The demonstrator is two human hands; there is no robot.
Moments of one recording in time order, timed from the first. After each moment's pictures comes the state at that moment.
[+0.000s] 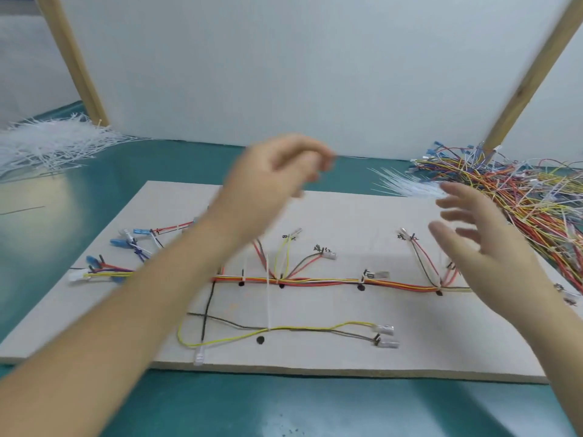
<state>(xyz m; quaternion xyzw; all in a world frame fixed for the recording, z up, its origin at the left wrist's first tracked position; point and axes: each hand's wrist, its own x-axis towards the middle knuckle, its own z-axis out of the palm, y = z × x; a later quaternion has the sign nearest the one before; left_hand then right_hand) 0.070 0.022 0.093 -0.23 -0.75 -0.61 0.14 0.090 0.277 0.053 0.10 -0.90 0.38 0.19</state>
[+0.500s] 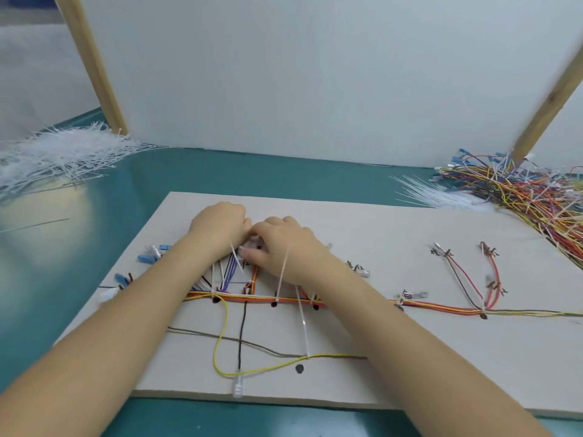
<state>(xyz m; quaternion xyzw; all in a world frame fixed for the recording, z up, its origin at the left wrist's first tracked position) -0.024 -0.078 0.005 0.00 -1.00 -0.03 0.04 0.011 0.060 0.015 0.27 -0.95 0.16 -0.03</state>
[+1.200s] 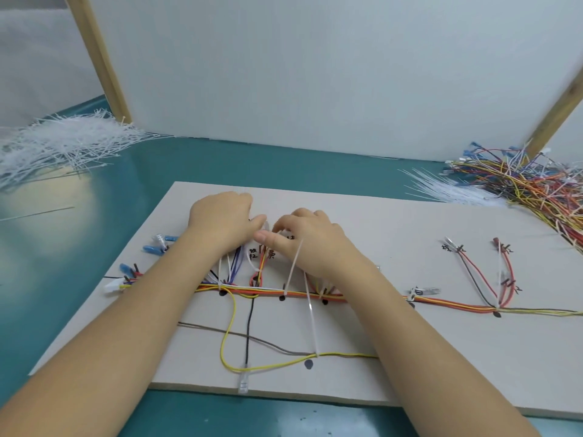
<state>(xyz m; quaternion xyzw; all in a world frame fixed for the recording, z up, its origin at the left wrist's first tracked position) -0.017 -0.082 0.002 0.00 -1.00 -0.01 0.10 0.012 0.078 0.013 0.20 -0.96 0.20 -0.04</state>
